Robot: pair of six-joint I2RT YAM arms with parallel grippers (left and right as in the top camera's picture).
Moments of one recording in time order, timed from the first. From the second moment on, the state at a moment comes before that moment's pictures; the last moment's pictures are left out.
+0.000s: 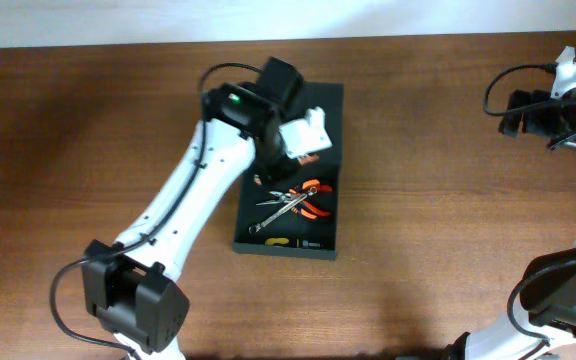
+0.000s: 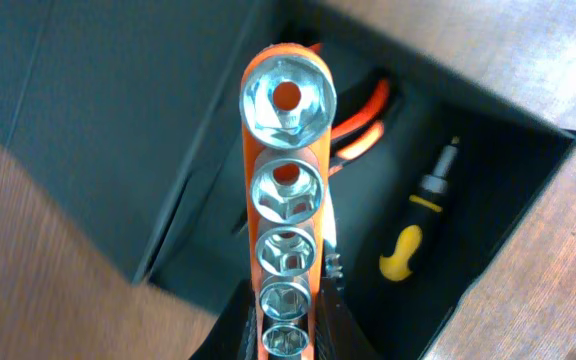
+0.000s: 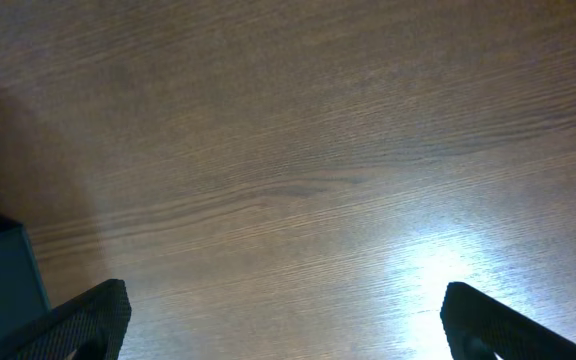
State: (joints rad) left arm -0.52 1.88 1.81 -1.27 0.10 0.69; right arm -0.35 1.84 1.98 -1.44 -0.07 -0.06
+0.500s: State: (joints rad) left arm -0.54 2.15 1.68 -1.16 0.10 0.74; right arm -0.35 1.84 1.98 -1.45 -0.07 -0.07
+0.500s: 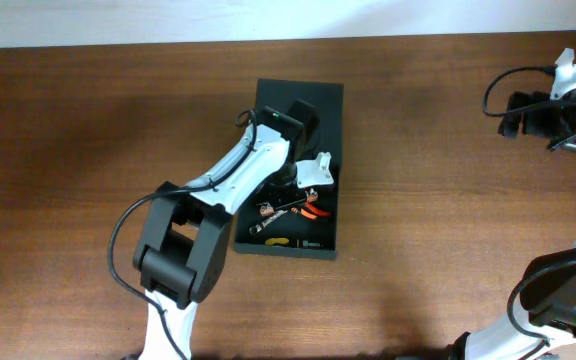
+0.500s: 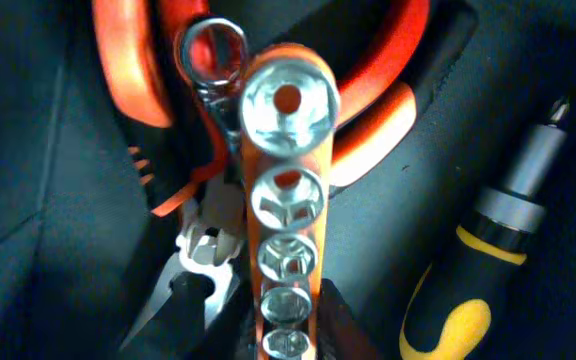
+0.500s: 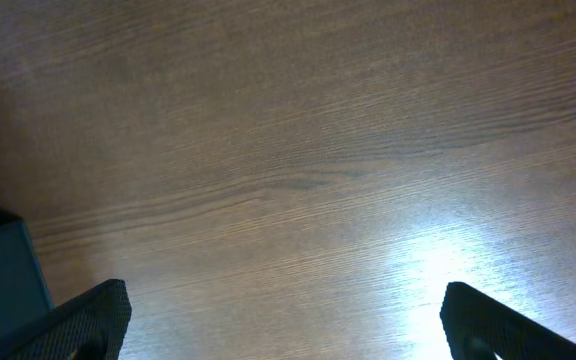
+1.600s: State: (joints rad) left arm 0.04 2.15 1.86 -1.13 0.63 0.51; right arm 0.02 2.13 1.84 -1.23 -0.68 -0.14
